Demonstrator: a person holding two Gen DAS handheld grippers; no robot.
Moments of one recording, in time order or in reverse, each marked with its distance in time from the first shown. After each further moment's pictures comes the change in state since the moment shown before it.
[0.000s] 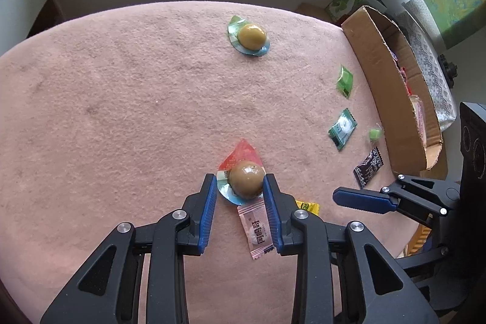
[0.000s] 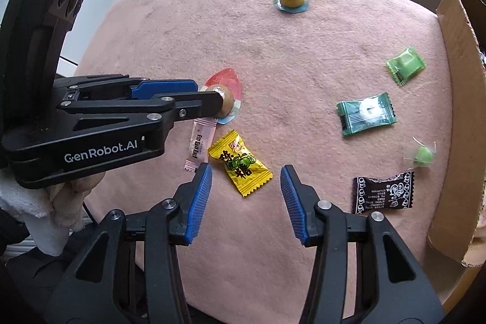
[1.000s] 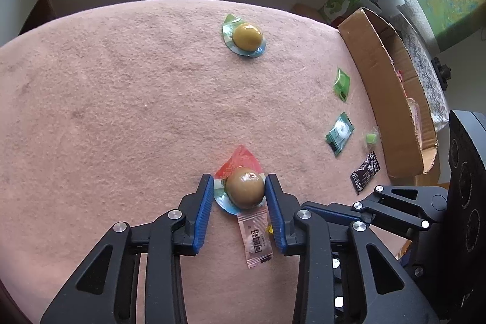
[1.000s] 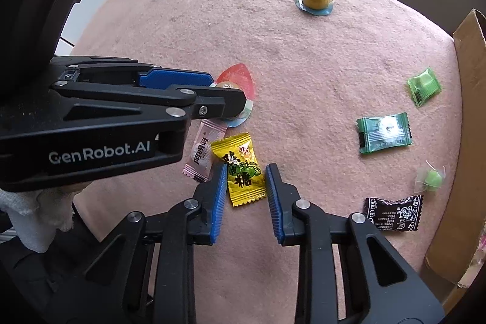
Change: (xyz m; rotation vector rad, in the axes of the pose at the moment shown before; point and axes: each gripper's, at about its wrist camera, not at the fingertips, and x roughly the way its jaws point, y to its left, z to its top) left arm 0.005 0.002 0.005 -0.005 -0.005 -0.042; right arm 0.023 0.019 0.005 -0.088 0.003 -0.039
